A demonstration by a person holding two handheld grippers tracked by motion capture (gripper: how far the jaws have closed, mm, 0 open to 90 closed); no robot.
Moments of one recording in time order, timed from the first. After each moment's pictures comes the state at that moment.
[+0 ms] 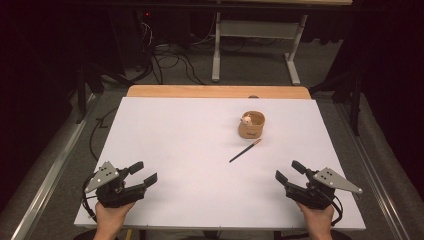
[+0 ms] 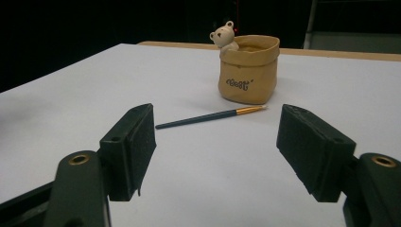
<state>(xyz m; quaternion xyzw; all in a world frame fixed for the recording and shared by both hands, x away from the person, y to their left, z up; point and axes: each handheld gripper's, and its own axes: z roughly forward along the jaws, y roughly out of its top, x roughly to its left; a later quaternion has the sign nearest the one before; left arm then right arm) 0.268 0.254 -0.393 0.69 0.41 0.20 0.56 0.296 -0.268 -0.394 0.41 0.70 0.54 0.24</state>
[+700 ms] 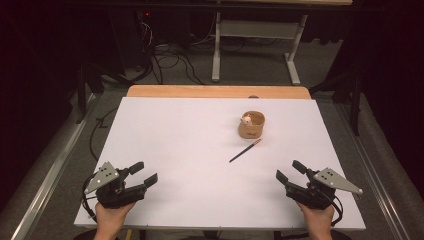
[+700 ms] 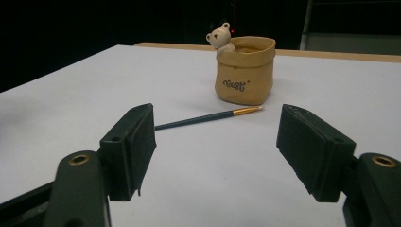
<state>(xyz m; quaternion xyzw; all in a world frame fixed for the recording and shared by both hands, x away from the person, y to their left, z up) 0.266 0.253 -0.392 0.69 0.40 0.20 0.56 0.296 -0.268 -0.394 0.41 0.69 0.54 0.24</state>
